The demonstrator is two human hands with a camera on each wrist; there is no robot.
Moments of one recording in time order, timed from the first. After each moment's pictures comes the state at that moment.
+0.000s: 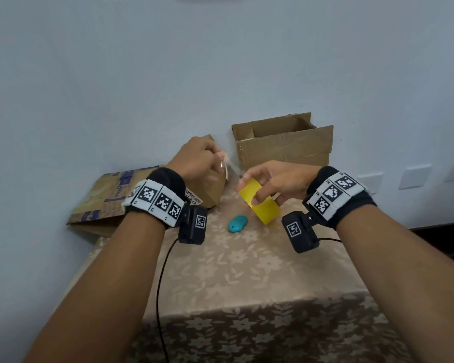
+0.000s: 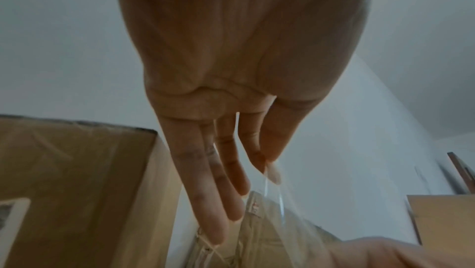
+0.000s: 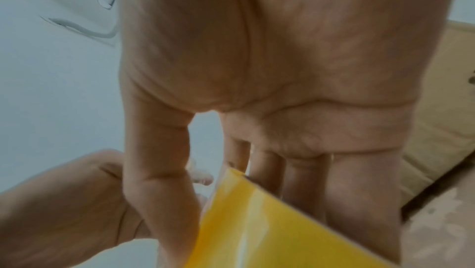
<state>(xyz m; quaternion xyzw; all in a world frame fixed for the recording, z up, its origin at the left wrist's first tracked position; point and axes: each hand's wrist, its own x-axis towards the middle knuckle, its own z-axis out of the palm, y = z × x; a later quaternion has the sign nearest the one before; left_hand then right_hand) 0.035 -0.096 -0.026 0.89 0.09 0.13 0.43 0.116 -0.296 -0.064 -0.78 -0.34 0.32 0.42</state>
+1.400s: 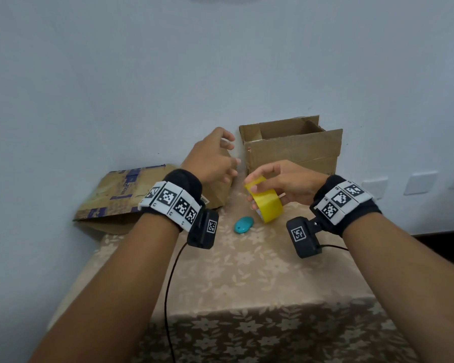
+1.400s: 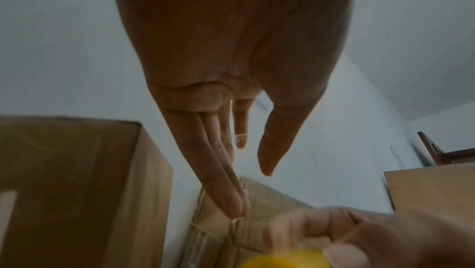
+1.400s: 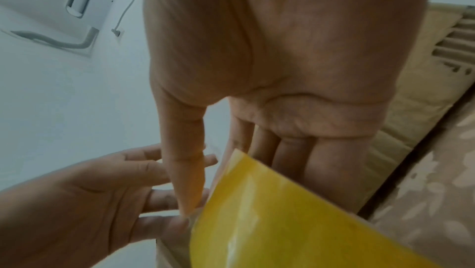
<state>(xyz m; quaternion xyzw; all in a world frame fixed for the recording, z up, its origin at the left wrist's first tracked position) 0.032 -0.107 -0.030 0.89 0.07 0.17 0.42 0.120 -0.292 -0.080 -0.70 -0.32 0.32 0.56</state>
